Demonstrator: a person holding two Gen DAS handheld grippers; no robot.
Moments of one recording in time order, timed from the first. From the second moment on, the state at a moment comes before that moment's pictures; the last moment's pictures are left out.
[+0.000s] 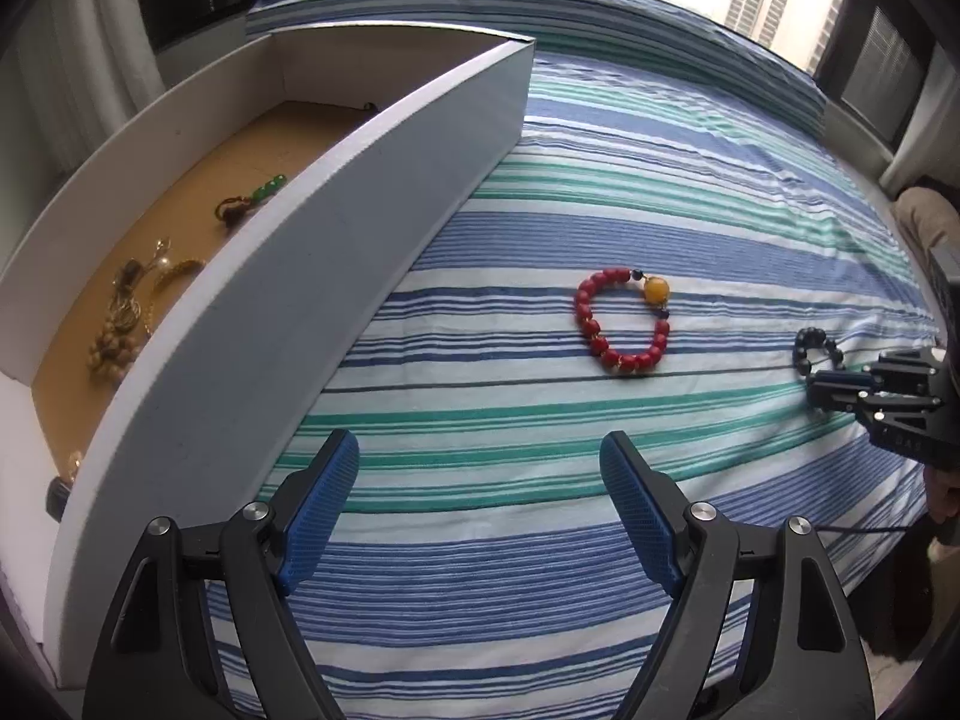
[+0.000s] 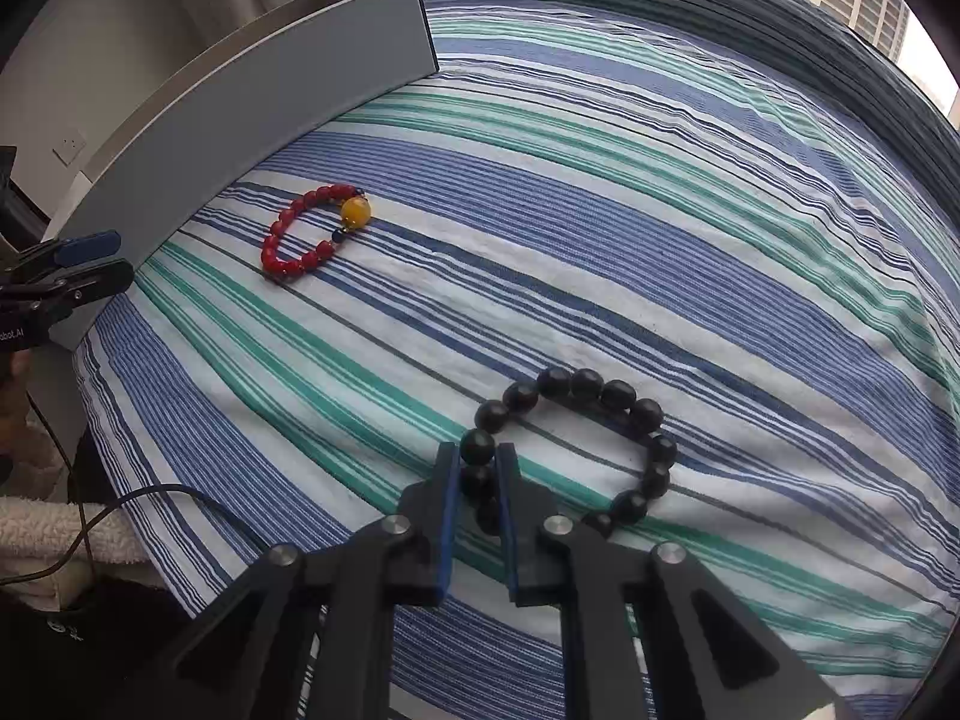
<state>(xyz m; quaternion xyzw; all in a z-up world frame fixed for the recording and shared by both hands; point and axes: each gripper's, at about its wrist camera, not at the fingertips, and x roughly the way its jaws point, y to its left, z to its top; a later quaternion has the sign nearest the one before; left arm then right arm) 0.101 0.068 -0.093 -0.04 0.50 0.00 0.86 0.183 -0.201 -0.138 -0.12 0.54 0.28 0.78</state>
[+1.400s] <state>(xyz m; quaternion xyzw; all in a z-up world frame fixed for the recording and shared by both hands) 0.131 0.067 -0.001 -0.19 0.45 -0.16 0.86 0.168 -0.256 -0.050 0.14 0.46 0.38 0.79</state>
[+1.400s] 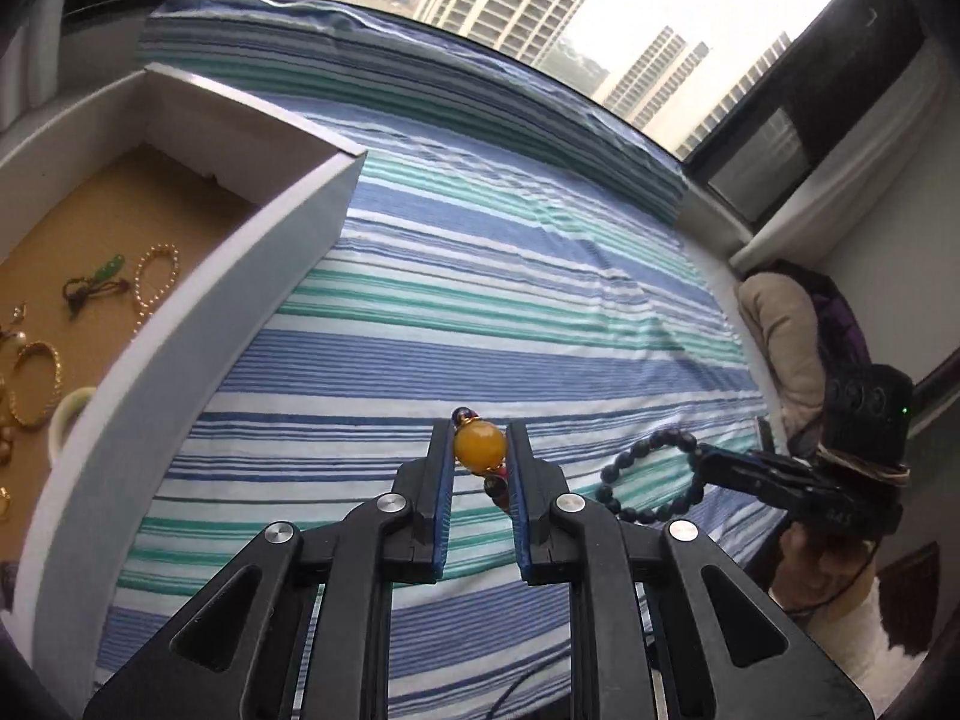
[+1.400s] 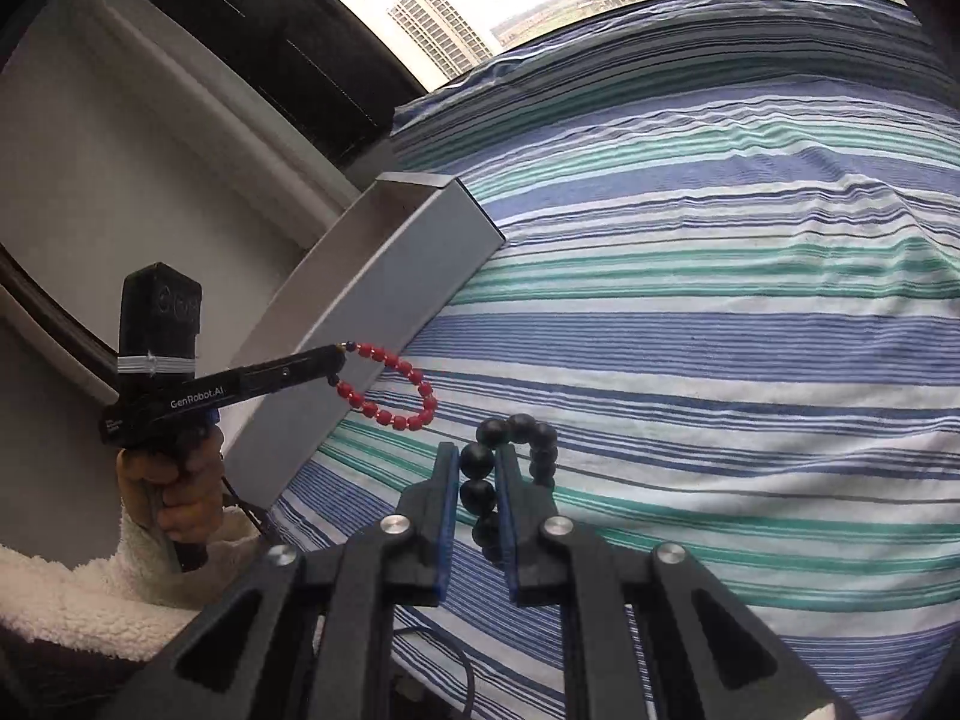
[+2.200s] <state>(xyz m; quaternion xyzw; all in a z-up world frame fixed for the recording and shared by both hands) 0.117 0.281 -0.061 -0.14 0.49 0.14 0.85 0.289 0.130 -0.038 0.00 0.51 0.47 0.72</state>
